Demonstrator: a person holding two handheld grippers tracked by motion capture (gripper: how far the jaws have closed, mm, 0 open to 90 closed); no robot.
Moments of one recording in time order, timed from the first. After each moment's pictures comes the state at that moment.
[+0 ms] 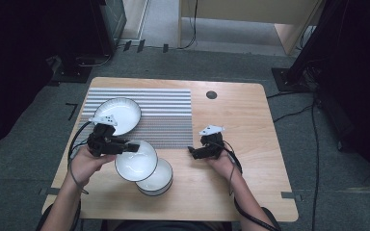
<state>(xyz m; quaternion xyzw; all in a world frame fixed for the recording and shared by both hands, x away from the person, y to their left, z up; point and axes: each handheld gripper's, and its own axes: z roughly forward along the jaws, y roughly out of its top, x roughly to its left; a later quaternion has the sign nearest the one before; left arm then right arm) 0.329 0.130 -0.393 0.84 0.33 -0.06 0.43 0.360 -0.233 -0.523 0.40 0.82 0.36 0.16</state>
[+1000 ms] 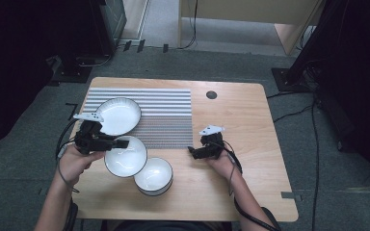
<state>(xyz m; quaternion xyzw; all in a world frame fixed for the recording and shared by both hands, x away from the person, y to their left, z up) 0.333 0.162 -0.387 0.83 0.36 -0.05 0.43 0.360 -0.233 -0.524 0.40 0.82 0.36 0.16</state>
